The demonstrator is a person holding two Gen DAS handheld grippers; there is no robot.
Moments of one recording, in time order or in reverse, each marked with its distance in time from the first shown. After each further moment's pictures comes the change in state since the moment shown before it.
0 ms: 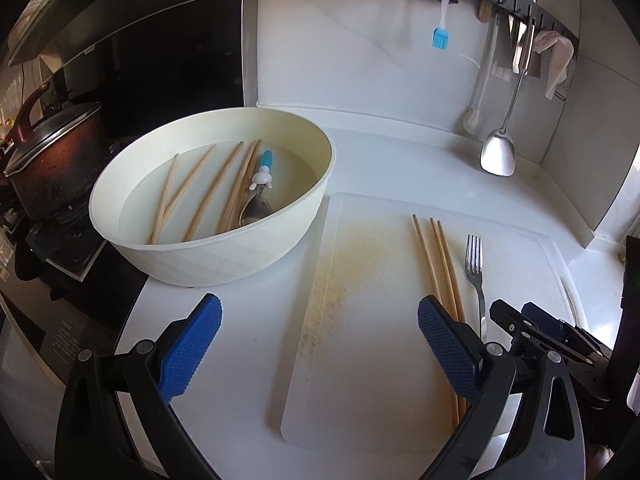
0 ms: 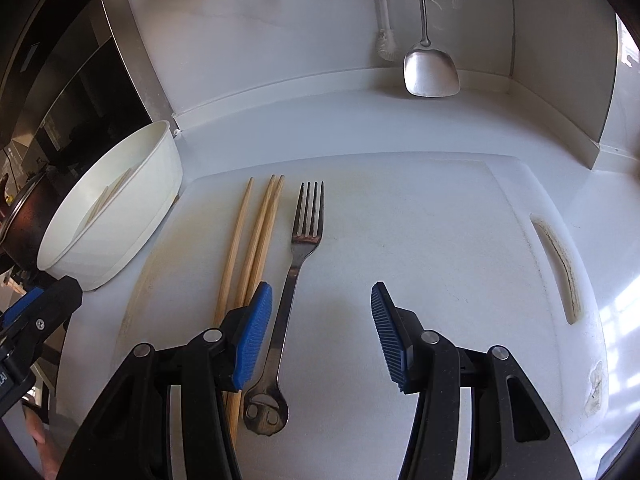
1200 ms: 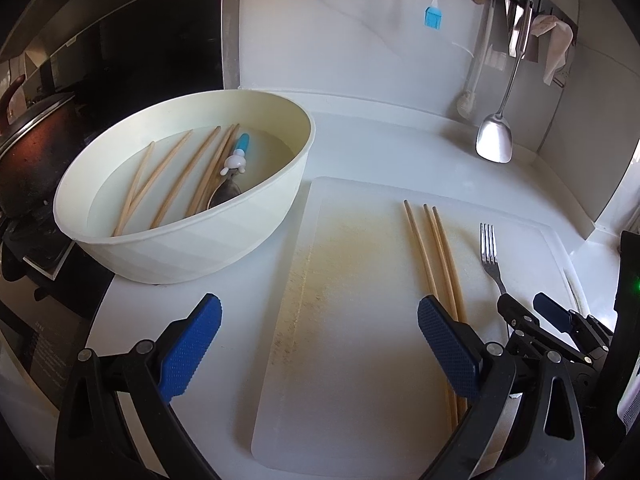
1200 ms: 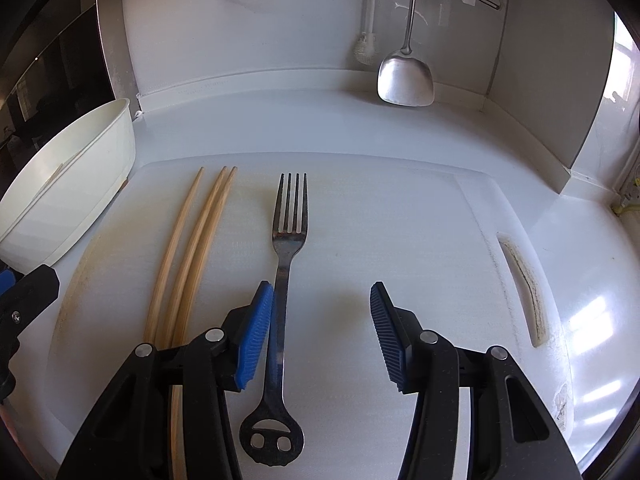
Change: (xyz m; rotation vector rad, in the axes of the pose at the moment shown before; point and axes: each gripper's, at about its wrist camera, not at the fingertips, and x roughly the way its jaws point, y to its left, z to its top) left arm 0.029 -0.013 -0.005 0.010 0.044 -0.040; right arm 0.015 -0.007 0.003 -0.082 -0.010 -0.192
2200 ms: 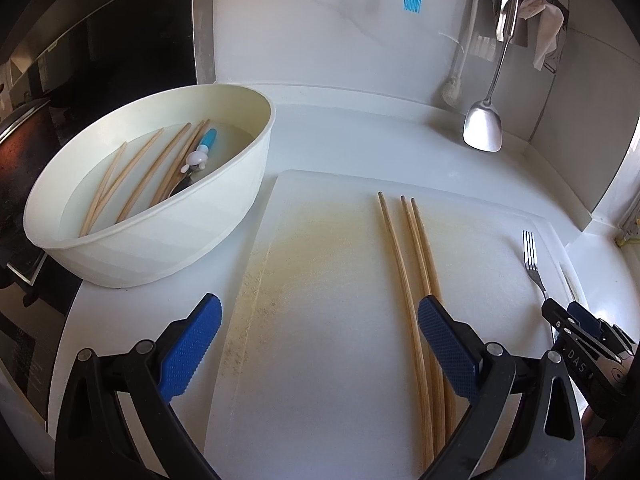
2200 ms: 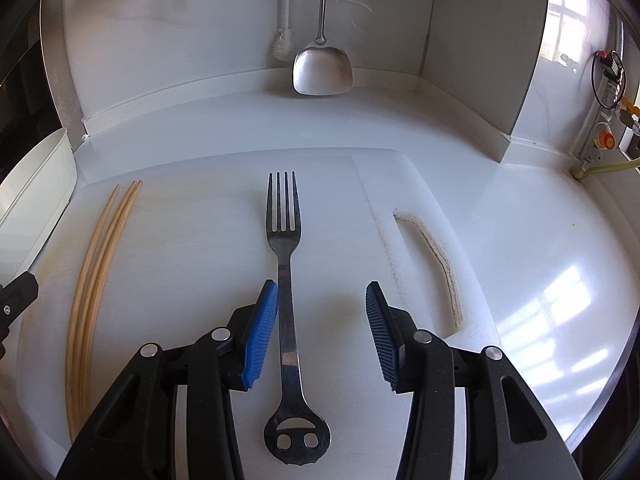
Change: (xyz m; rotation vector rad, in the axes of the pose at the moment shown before) left arm 0.023 -0.027 0.000 0.031 0.019 -0.022; right arm -0.004 -0.068 -0.009 0.102 0.004 -0.108
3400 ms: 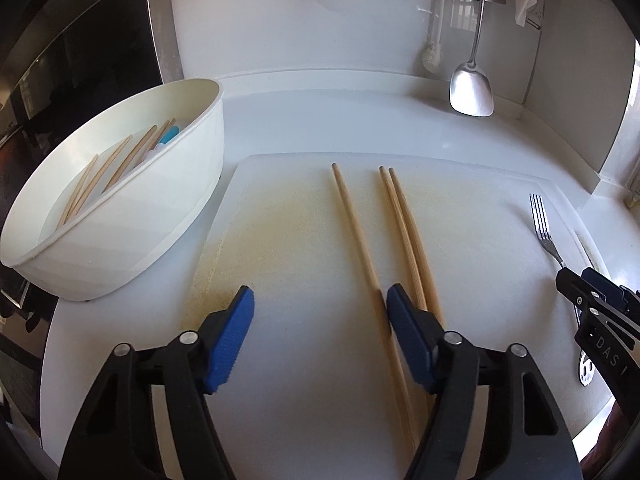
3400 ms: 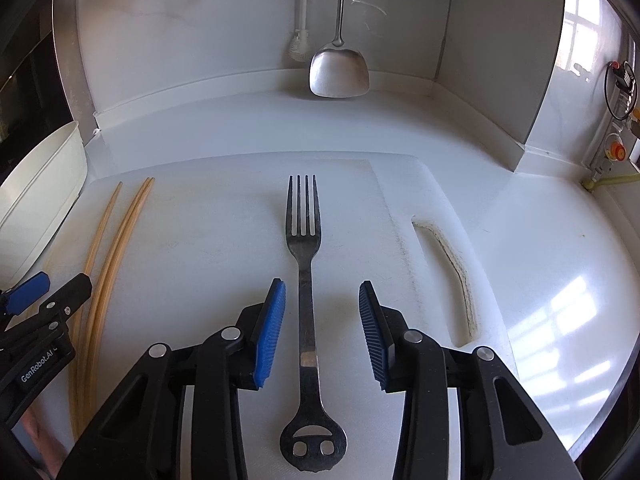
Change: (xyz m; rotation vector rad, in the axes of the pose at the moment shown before) left arm 0.025 -0.031 -0.014 0.107 0.020 0.021; right arm 0.001 0.008 0.002 -0.030 -0.004 0.030
